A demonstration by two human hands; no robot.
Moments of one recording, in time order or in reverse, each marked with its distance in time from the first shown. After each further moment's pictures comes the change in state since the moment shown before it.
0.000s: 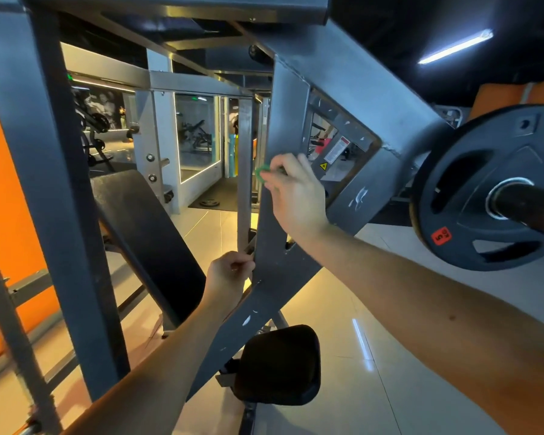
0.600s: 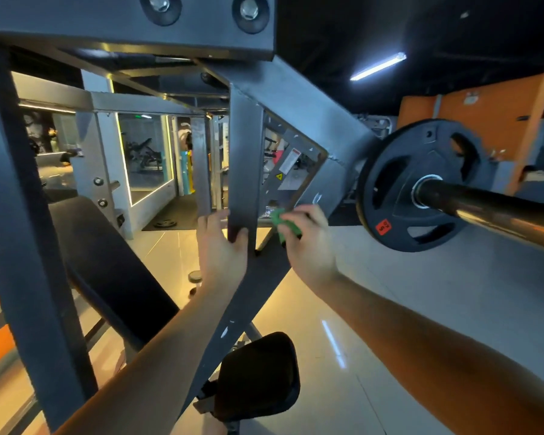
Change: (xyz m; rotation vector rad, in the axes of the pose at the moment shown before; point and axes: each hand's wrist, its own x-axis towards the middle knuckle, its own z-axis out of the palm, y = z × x) left_hand 0.011 0.101 0.003 -0.052 0.234 0.172; right_hand -0.079 0.001 -0.071 0.122 0.027 0.413
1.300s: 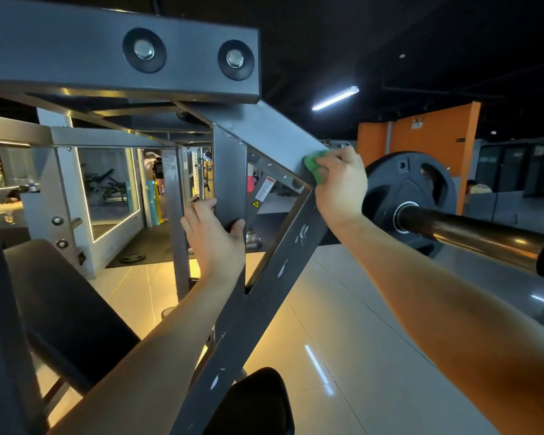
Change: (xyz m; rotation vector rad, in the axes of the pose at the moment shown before) left_hand 0.067 0.043 0.016 -0.017 0.174 0.188; right_hand 0.143 0.011 -0.052 -0.410 0.333 0.012
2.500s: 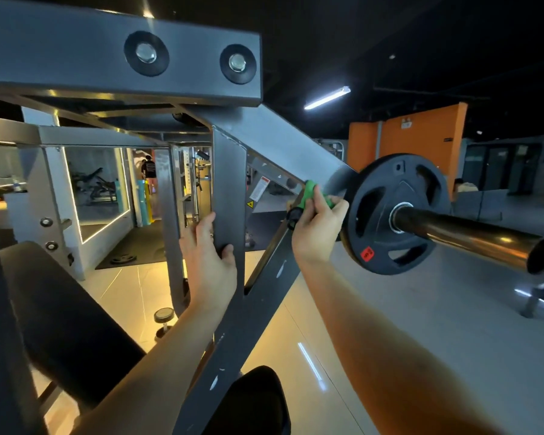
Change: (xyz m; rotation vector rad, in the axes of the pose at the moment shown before) left_hand -0.026 -0.035 -0.015 -0.056 -0.171 -0.012; right_hand -0.076 -0.030 0.027 0.319 0.132 0.386
